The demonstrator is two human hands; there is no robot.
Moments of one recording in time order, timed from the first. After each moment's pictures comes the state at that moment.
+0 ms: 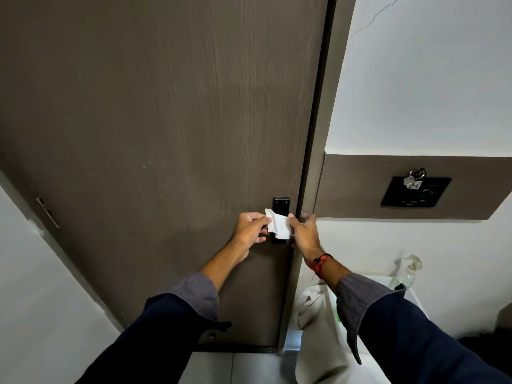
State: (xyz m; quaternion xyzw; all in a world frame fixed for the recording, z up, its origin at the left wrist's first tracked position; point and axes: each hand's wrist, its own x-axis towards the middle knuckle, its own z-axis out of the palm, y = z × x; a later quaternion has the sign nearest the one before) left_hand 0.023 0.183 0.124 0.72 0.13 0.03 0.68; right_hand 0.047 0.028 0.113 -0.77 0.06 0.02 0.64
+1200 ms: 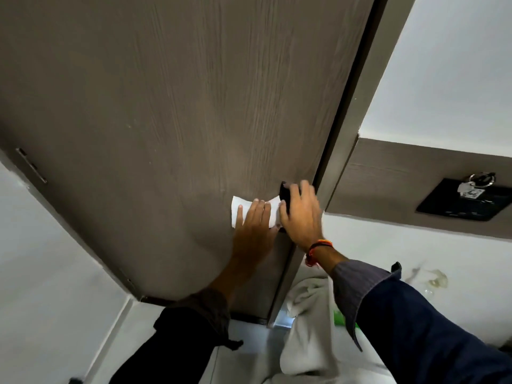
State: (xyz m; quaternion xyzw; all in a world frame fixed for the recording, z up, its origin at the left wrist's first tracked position) left_hand 0.054 0.169 0.019 0.96 0.02 0.29 0.04; right_hand 0.107 0.042 0.100 -0.92 -0.23 -0.22 0.22
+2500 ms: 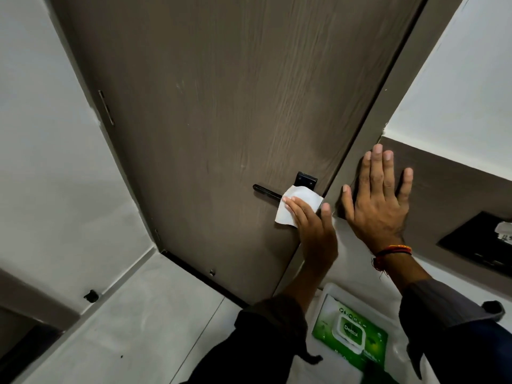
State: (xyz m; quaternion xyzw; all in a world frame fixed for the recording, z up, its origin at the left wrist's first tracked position) left_hand 0.103 -0.012 0.057 0.79 0.34 0.36 0.37; right_hand 0.192 -0.079 0.120 -0.80 -0.31 -0.51 -0.03
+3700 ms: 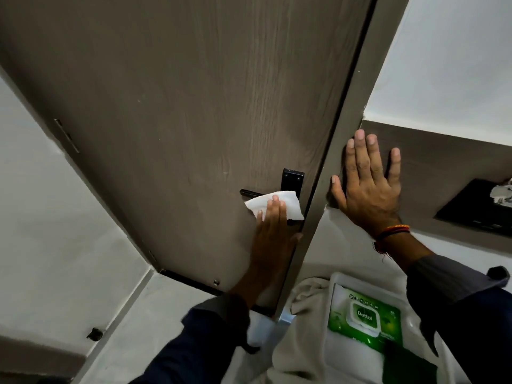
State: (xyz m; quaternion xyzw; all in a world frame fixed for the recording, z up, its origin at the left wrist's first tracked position) left_hand 0.061 0.088 -0.019 0.94 0.10 0.27 0.16; right_hand 0.205 -0.075 0.113 -0.76 -0.31 -0.57 -0.06
